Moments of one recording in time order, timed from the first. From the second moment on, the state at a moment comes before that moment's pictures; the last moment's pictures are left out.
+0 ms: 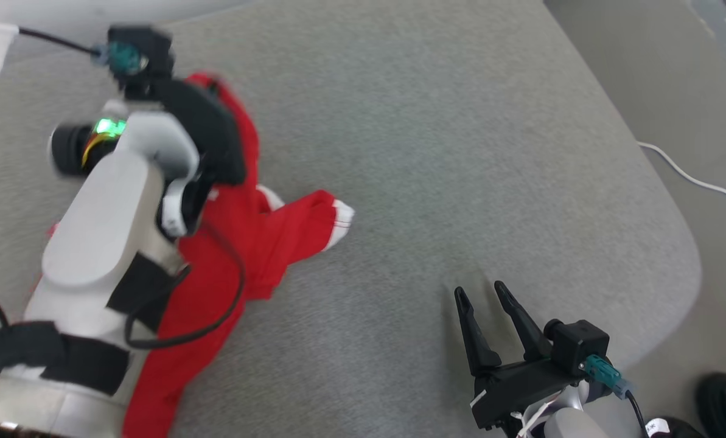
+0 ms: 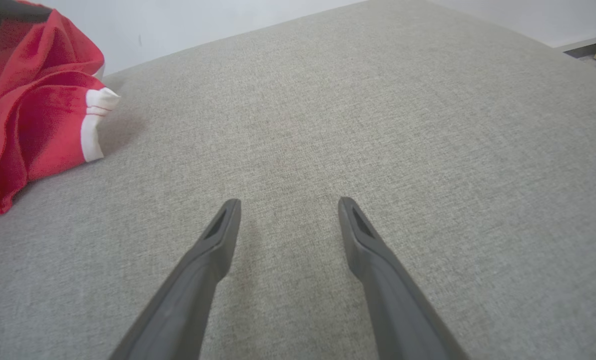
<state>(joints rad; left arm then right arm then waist) -1.03 0.20 -0.43 0.69 -0.58 0.07 0.37 -0.25 -0.05 0.24 0.44 0.33 0.13 -0.26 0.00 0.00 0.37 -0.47</state>
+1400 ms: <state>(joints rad) -0.14 0.37 -0.64 0.10 -0.65 0.08 0.25 -0.12 -0.05 0.12 0.30 0.20 0.13 -0.10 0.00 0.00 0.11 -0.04</state>
